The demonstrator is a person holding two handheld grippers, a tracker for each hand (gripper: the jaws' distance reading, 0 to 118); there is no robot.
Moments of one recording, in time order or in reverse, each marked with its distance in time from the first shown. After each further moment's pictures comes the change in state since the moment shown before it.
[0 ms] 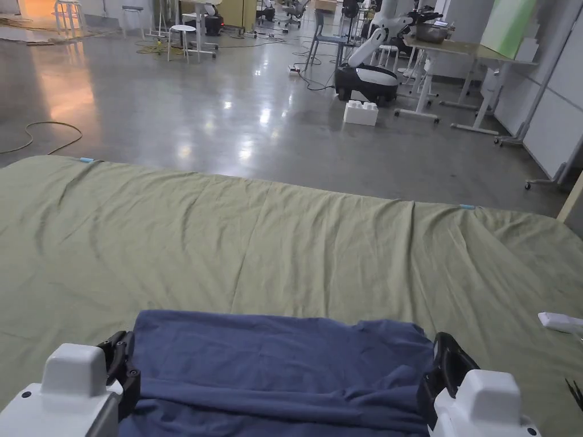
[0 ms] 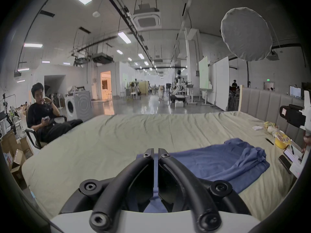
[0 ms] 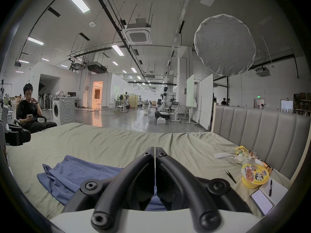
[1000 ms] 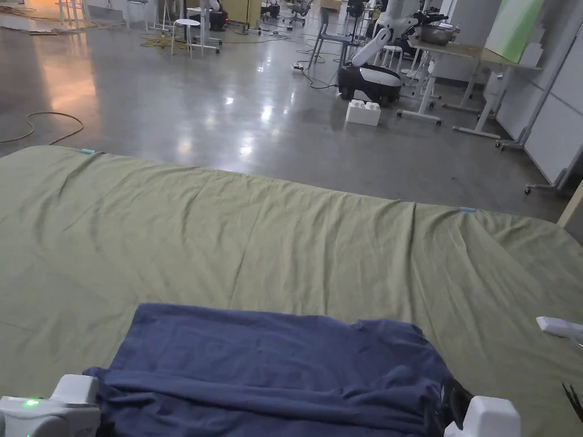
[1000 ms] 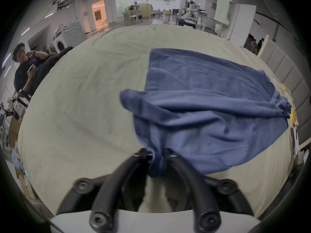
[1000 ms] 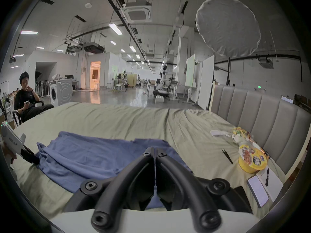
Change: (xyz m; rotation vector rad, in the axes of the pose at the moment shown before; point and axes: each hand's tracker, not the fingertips) left arm -0.048 -0.091 -0.118 -0.734 -0.021 0.017; right arm 0.028 -0.046 -0.011 -0.266 -0.002 0.012
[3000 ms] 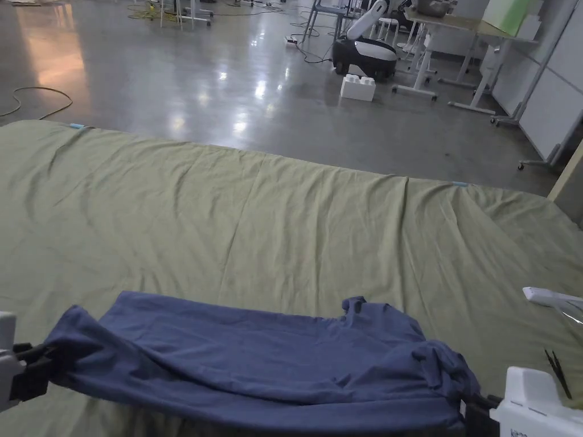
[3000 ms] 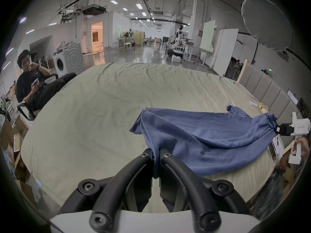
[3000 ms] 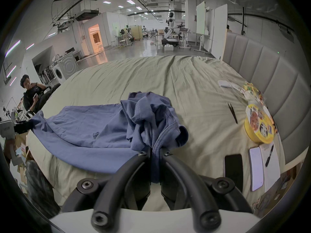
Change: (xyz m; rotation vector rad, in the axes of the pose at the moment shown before) left arm -0.037 -0.007 0.152 0.264 -0.094 0.029; right arm 0.085 0.013 -0.001 -0.525 0.180 -0.105
